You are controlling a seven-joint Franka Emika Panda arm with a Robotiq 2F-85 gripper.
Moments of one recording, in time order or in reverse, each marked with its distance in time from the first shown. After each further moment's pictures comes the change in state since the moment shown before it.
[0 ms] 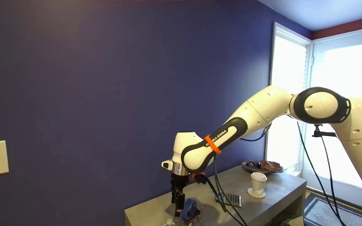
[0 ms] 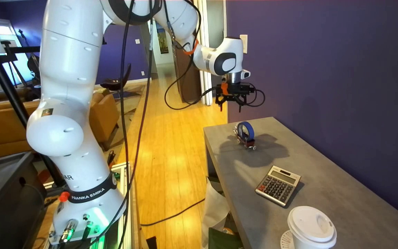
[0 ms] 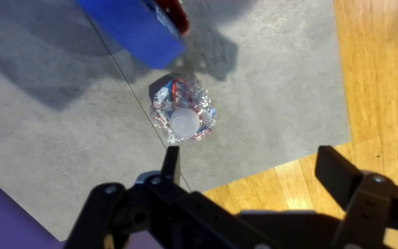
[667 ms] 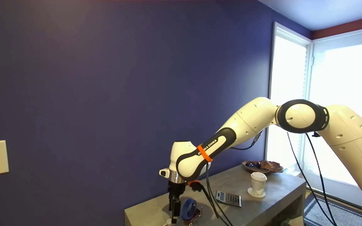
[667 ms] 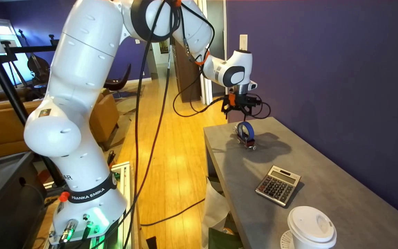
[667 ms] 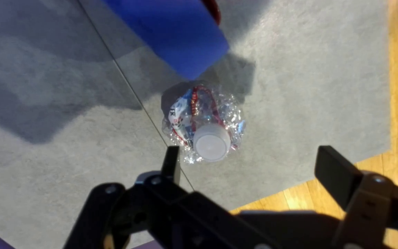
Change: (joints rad) arm -0.042 0.161 0.023 0.116 0.000 0.009 -0.025
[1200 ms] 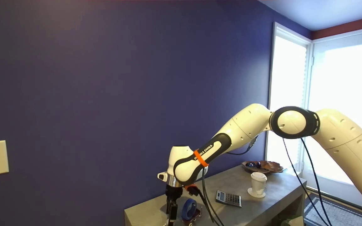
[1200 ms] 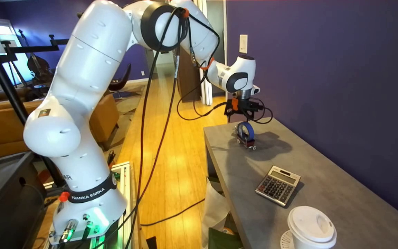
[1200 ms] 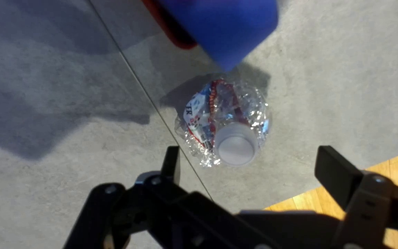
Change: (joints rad) arm -0.008 0.085 0.006 0.072 0.000 0.022 0.000
